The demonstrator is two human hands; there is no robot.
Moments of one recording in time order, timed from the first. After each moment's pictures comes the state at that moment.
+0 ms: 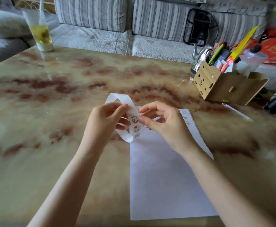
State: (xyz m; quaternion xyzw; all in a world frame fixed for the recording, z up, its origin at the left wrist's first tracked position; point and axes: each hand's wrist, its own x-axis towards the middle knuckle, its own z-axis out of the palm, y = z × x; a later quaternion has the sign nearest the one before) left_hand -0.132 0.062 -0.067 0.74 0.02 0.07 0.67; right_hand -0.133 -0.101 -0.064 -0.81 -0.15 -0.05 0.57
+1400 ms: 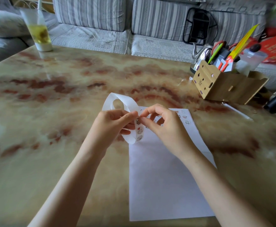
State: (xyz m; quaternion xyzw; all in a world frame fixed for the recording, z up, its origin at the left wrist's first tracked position) left_hand -0.136 0.057 -0.071 0.73 0.03 -0.04 0.68; right_hand -0.135 -0.102 -0.072 -0.85 -0.15 -0.09 0.50
